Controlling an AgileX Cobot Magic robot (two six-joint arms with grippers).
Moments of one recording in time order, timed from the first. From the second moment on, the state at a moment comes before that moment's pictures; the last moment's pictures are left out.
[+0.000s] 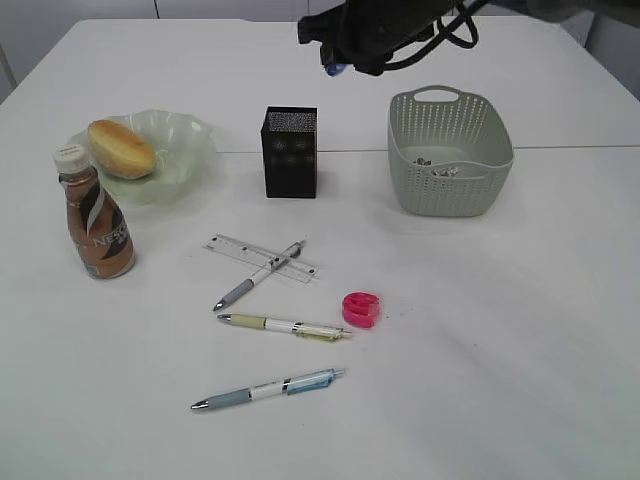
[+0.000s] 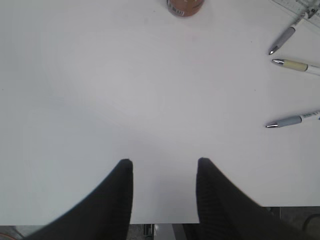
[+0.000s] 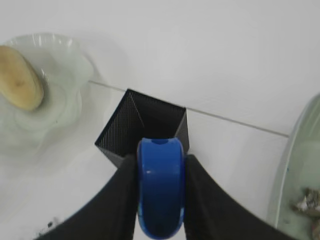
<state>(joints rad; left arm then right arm) -0.06 1.09 -1.11 -0.03 1.24 -0.16 0.35 2.22 -2.12 0.13 0.64 -0.01</state>
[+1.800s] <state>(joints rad) -0.06 1.09 -1.11 0.00 1.24 -0.16 0.40 2.48 -2.19 0.20 0.21 -0.15</state>
